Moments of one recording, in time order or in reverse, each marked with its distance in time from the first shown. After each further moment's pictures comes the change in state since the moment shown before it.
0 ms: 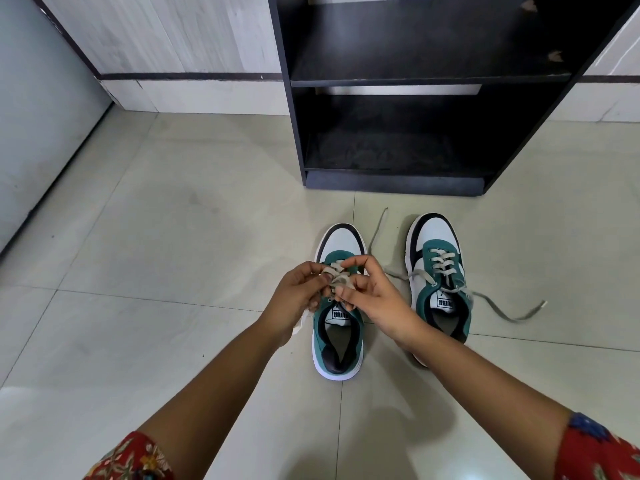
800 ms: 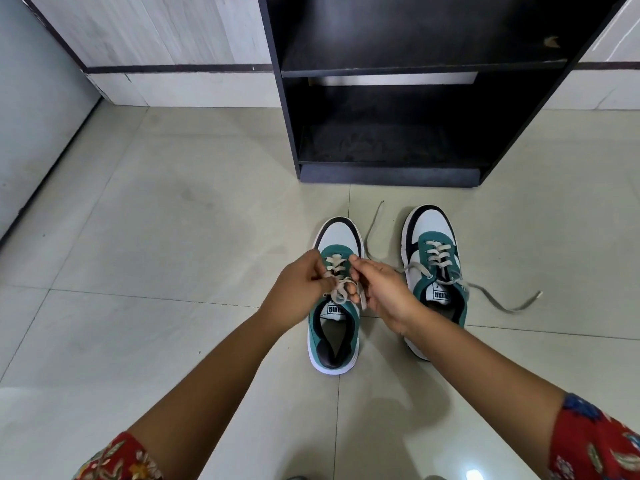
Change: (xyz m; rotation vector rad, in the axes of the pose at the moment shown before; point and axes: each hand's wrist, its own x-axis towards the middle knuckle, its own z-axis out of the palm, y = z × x) left_hand -0.002 0.016 0.013 0.543 0.034 0.114; right_hand 0.009 -0.007 -0.008 0.215 0.155 0.264
